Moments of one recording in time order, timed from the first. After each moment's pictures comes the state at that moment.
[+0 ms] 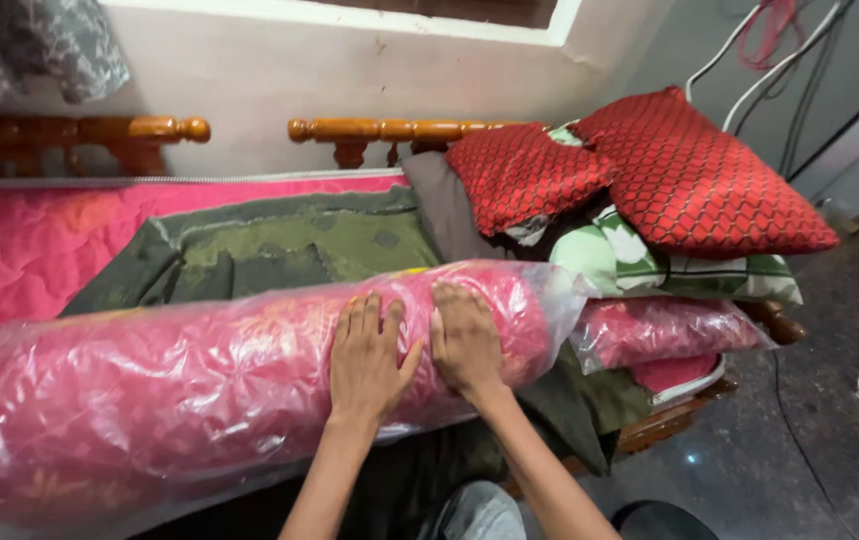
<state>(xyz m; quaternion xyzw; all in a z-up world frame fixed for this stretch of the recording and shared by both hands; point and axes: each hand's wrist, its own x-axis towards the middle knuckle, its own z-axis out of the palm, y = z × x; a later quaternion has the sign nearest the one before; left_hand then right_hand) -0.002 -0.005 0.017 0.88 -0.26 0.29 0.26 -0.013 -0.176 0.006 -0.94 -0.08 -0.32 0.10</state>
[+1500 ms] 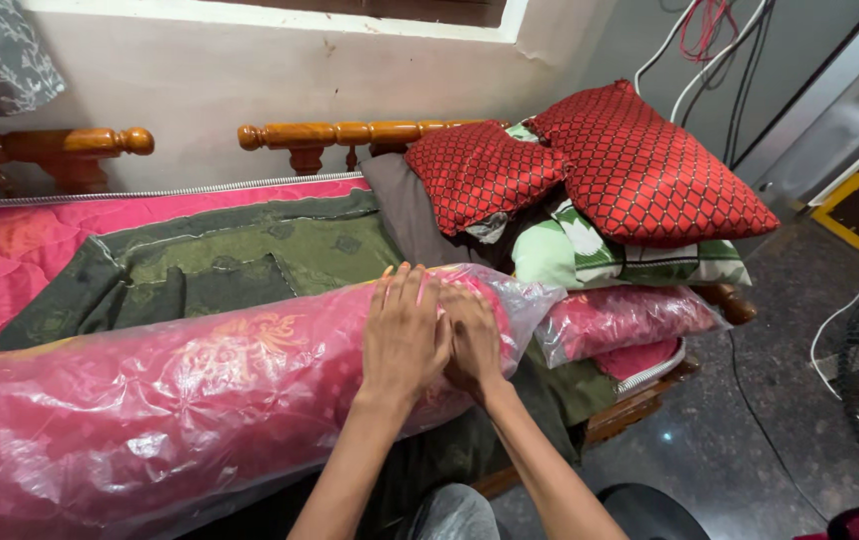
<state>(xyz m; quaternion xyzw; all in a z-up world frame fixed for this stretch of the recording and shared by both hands) -0.002 -0.087 0.046 0.84 -0.32 0.29 0.32 -0.023 -0.240 -0.002 -0.93 -0.06 -0.34 0.15</state>
